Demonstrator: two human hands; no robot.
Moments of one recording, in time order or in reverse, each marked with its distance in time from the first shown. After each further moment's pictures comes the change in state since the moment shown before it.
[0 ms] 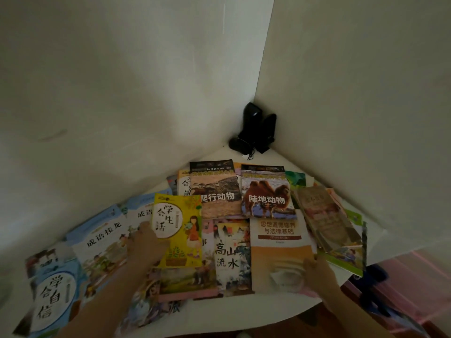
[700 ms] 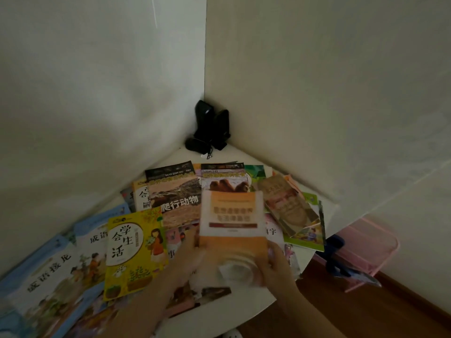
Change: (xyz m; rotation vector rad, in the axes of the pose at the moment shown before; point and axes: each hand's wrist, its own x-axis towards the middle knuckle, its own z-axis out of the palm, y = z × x) left_hand -0.049 0.088 0.094 -0.413 -0.594 0.296; right_hand -0.066 -0.026 0.012 0.424 -0.047 -0.185
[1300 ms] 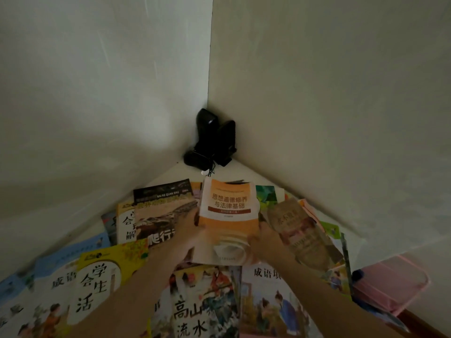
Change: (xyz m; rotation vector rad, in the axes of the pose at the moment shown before) left_hand 0.159 0.053 -0.020 0.135 0.167 -0.020; right_hand 0.187 -0.055 0.024 -0.602 -0.074 -0.014
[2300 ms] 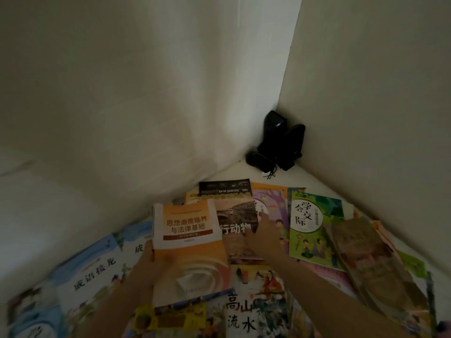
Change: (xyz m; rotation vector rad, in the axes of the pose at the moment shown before) left_hand -0.101 -0.126 -0.142 -0.490 0.246 -0.059; right_hand 0.020 -0.097 0.093 -0.010 -0.076 -0.140
